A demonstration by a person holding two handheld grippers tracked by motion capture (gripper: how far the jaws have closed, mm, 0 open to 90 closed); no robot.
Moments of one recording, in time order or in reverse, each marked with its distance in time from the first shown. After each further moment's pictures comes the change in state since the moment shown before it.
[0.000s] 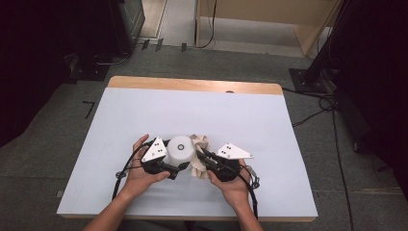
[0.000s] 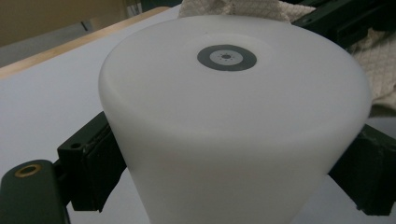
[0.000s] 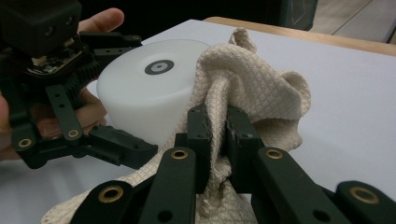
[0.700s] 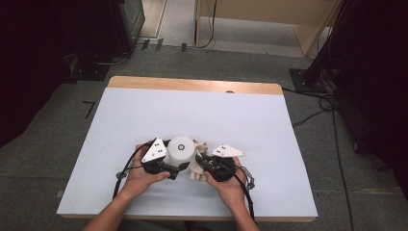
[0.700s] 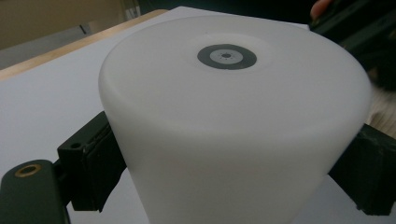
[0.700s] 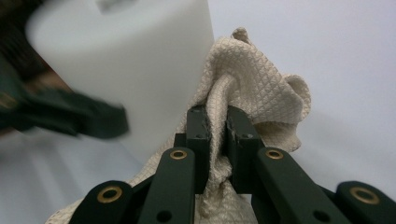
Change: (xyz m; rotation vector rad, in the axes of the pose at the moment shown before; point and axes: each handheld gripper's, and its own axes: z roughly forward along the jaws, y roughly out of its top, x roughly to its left) left arm 0.000 -0.001 0.001 -0.012 -0.011 0.008; right arm -0.005 -0.013 0.016 0.117 -0.026 0.091
